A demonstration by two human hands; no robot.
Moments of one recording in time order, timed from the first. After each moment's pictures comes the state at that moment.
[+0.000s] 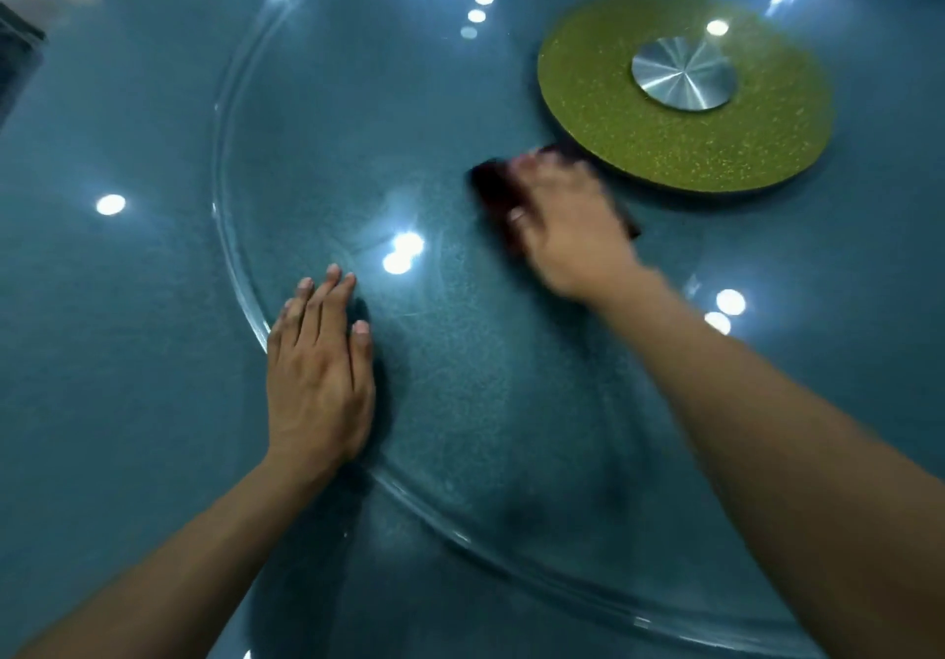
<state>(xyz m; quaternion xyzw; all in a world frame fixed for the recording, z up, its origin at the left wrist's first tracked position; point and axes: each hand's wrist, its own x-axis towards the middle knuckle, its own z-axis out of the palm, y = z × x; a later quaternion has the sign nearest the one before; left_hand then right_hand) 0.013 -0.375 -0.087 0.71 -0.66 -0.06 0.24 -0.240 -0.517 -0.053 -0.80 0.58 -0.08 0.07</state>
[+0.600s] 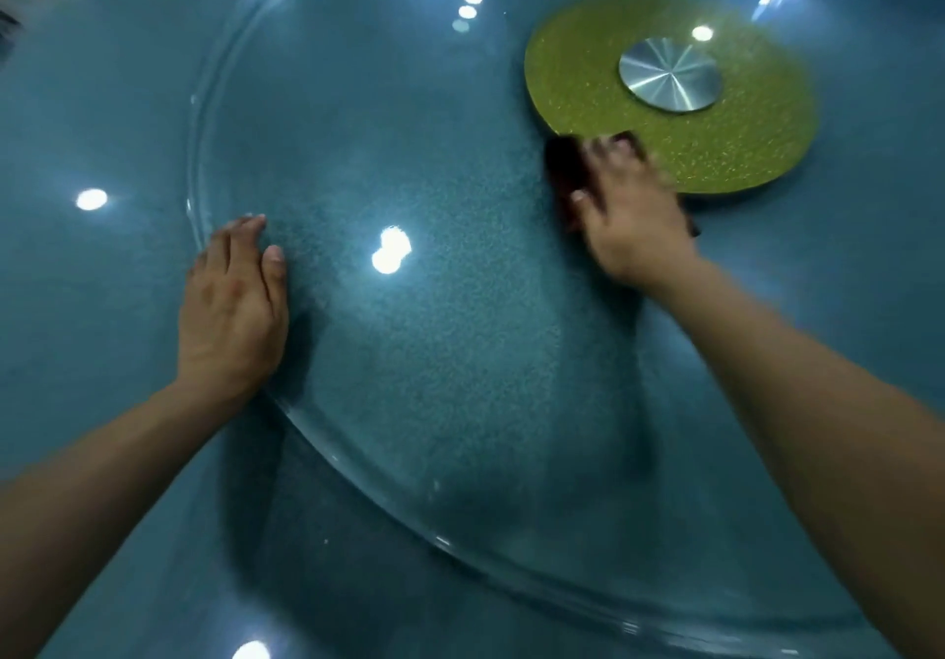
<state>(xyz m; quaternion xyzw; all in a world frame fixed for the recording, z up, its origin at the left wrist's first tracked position) 0.068 -0.435 -0.075 0.71 -0.66 -0.03 0.26 -0.306 -0.528 -0.052 -0.75 0.65 -0.07 0.06</state>
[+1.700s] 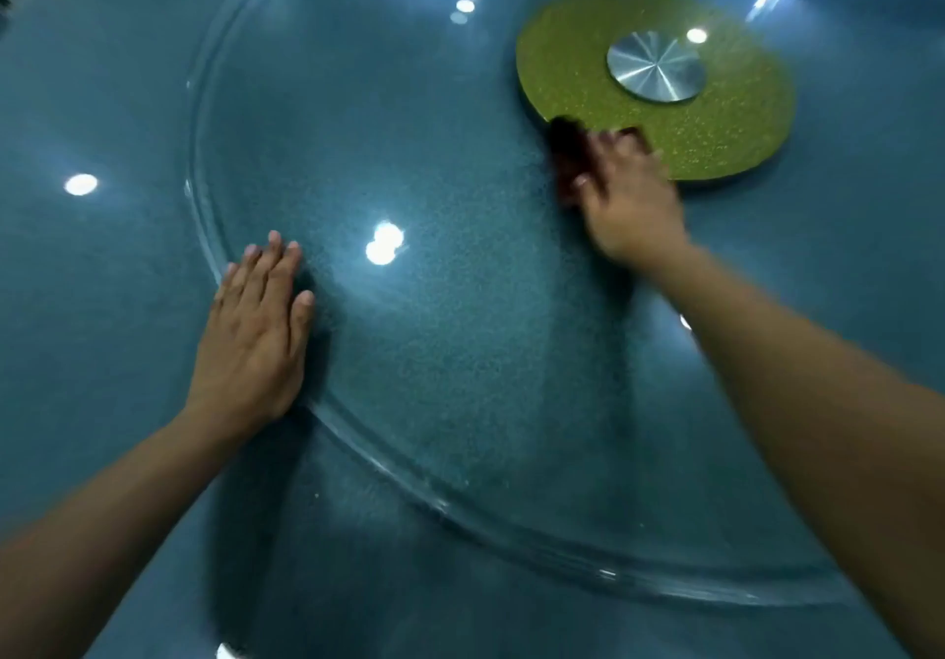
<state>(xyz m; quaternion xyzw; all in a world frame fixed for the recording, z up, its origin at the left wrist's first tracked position) 0.056 -0.375 -0.083 0.67 -0.72 -0.06 0.18 -0.325 -0.527 -0.058 -0.73 0.68 -0.06 0.05</state>
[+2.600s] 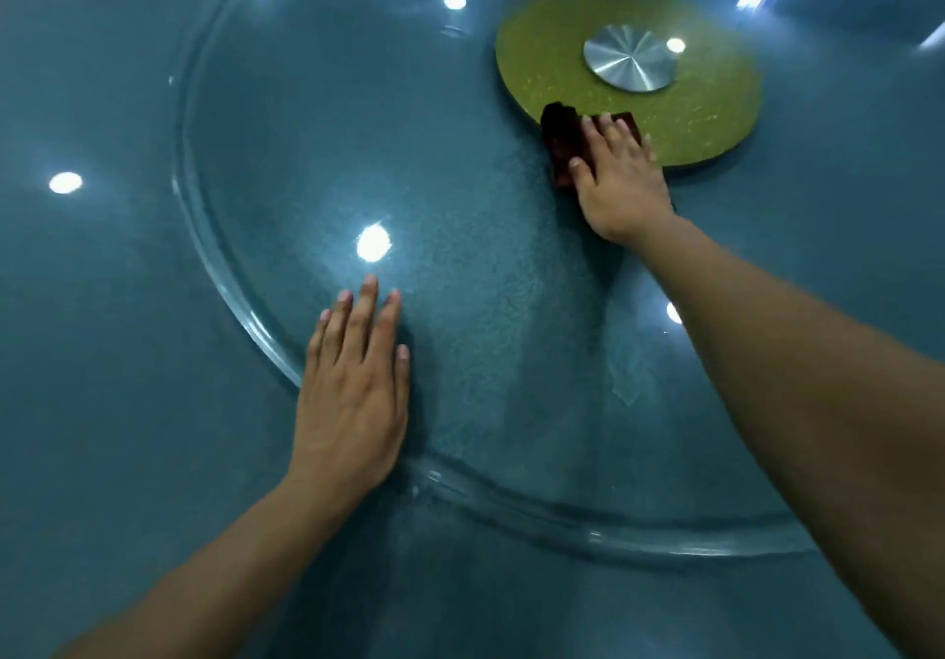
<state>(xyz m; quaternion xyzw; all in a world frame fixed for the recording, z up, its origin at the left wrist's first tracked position) -0.050 -0.306 -0.071 0.64 -0.74 -0.08 0.17 -0.341 -0.530 -0.053 -0.71 0.70 -0.02 0.08</state>
